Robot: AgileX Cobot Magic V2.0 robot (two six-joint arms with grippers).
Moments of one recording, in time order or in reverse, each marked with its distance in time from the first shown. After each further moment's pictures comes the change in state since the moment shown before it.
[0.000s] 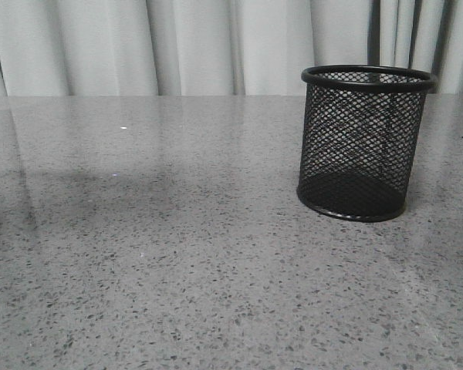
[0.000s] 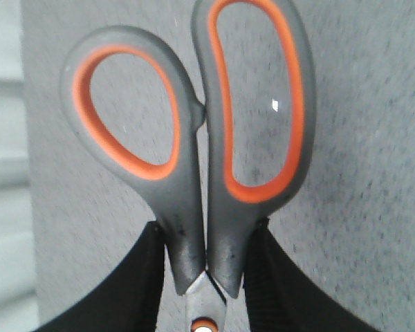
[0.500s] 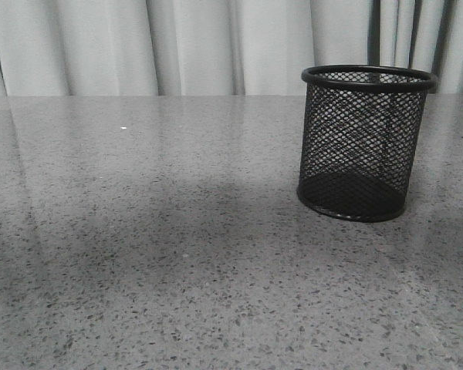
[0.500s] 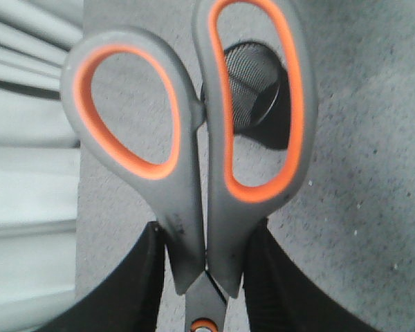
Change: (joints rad) left arm -0.355 0.012 -0.052 0.070 -0.167 -0.218; right arm 0.000 0.072 0.000 0.294 0.038 -0.186
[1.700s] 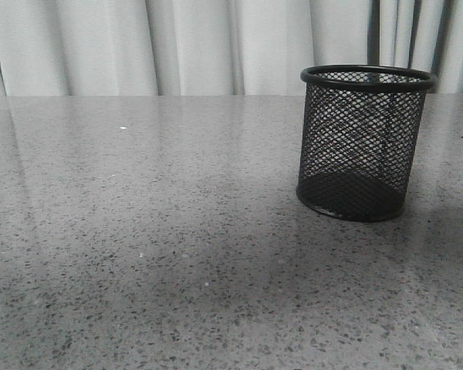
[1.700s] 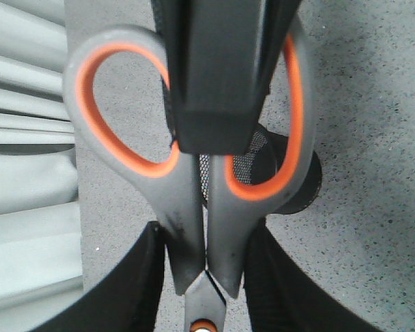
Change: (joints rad) left arm -0.254 0.181 -0.115 0.225 -0.049 -0.192; right arm 0.000 0.063 0.000 0.008 -0.020 -0.024
